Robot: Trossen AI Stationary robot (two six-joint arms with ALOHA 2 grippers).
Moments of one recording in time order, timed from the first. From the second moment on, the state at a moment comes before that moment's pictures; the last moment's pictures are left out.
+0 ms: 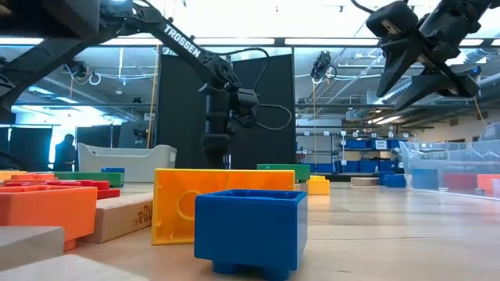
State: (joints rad) left arm 0.61 2.22 1.78 -1.02 -0.10 0.49; right arm 0.16 1.00 0.72 -0.67 0.25 1.41
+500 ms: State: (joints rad) left arm 0.61 2.27 1.78 -1.03 -0.09 0.48; right arm 0.16 1.00 0.72 -0.67 0.24 1.41
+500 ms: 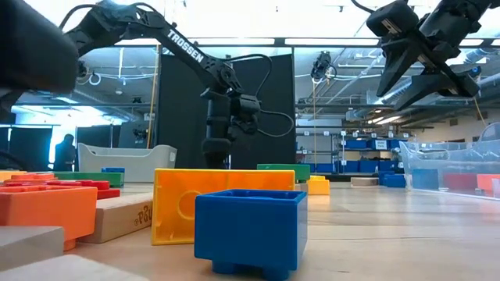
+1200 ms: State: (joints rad) left arm 0.66 2.07 1.97 -1.34 0.02 0.16; right arm 0.16 1.00 0.72 -0.67 0.23 1.29
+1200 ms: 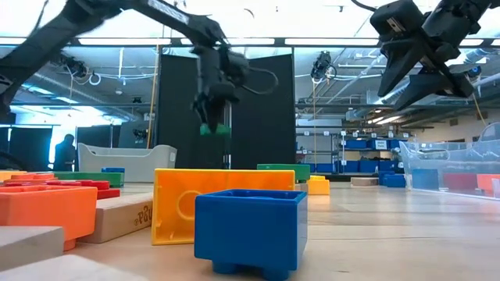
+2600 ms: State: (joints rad) left arm 0.81 1.58 1.11 -0.91 -0.08 -0.46; right arm 0.18 1.00 0.72 -0.67 0.19 1.23
